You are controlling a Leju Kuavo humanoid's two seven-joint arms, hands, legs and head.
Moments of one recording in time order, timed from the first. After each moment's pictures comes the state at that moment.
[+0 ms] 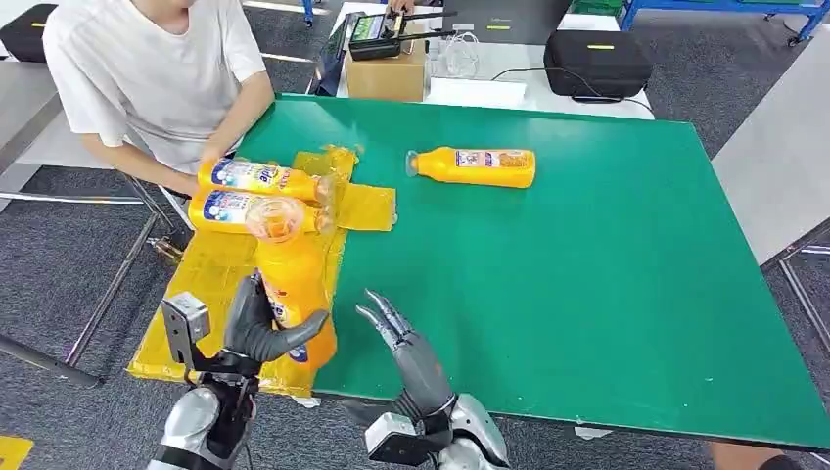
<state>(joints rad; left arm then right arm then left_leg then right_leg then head) -0.01 -0.07 -0.16 -1.47 0.08 -0.11 -0.36 -0.15 0.16 0.74 -1.03 0.56 -0.38 -0.65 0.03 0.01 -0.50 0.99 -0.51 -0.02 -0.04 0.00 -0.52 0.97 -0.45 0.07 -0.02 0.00</state>
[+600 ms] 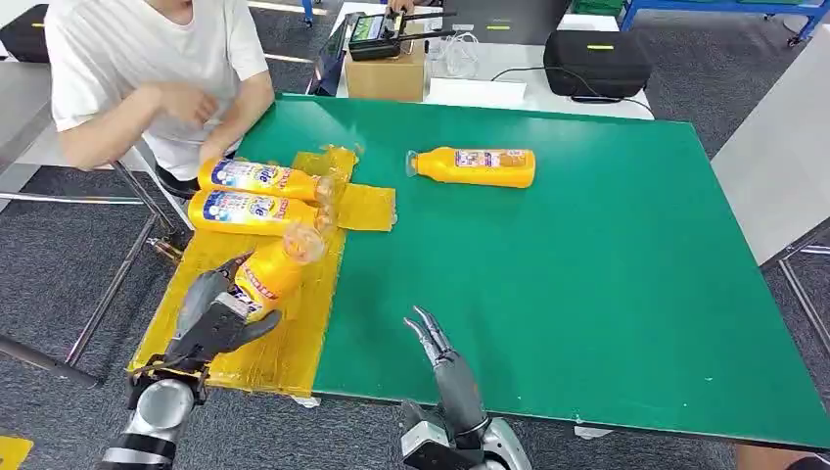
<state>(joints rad) -0.06 0.08 -0.06 -1.39 -0.63 0.09 -0.31 -0.06 0.12 0.63 -1.06 0.59 -0.41 -0.67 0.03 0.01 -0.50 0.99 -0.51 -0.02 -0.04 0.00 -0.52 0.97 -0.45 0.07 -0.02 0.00</state>
